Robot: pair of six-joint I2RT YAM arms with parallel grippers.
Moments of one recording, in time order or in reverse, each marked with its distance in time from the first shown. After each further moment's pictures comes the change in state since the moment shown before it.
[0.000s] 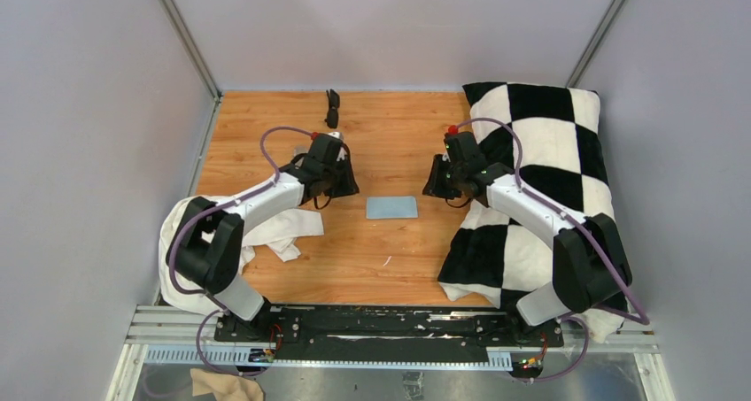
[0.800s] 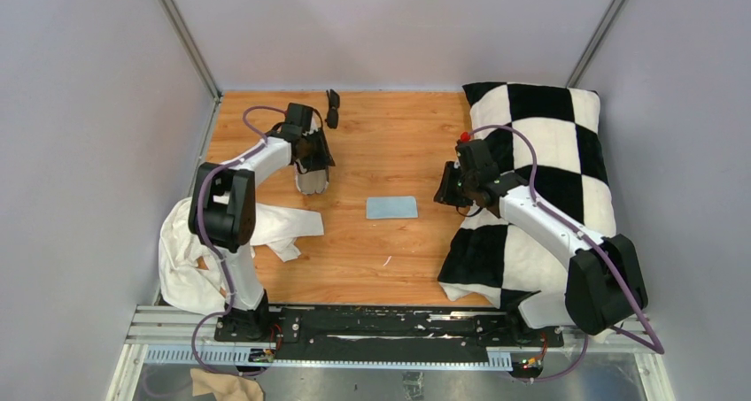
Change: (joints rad) left arm 0.303 0.269 0.317 -0.124 0.068 0.076; right arm -0.031 -0.135 -0.085 -0.063 0.045 -0.016
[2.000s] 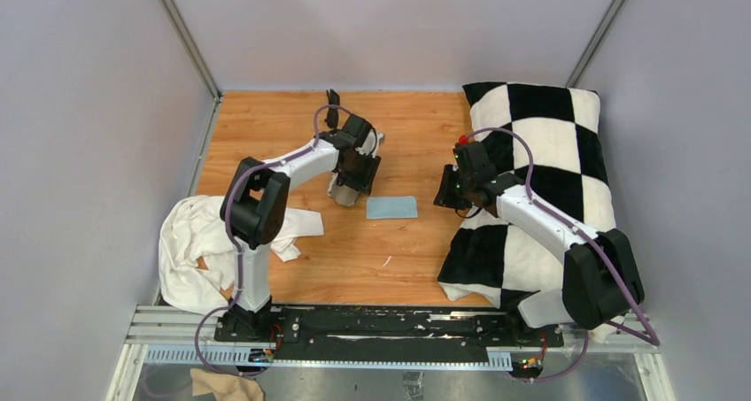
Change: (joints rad) left arm -0.289 0.163 0.171 -0.231 0.049 0.410; right arm 0.000 0.030 -0.012 0.005 -0.001 0.000
